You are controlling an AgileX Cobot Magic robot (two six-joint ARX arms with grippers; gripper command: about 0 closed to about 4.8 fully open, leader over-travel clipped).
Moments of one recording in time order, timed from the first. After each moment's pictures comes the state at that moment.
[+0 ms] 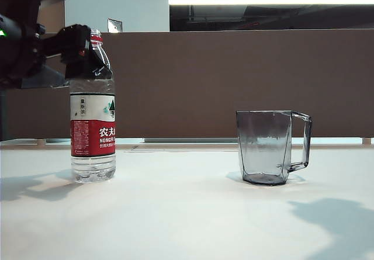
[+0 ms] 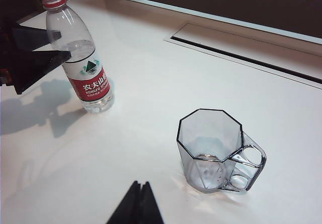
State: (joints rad) left arm -0.38 1.22 0.38 0.71 0.07 0.00; right arm 0.59 0.53 0.65 -0.44 -0.02 0.05
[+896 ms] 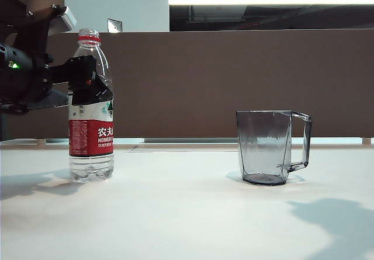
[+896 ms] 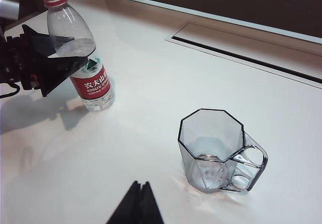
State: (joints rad) left arm -0.34 1.42 0.38 0.92 0.07 0.01; right arm 0.59 0.53 0.65 -0.44 -0.02 0.05
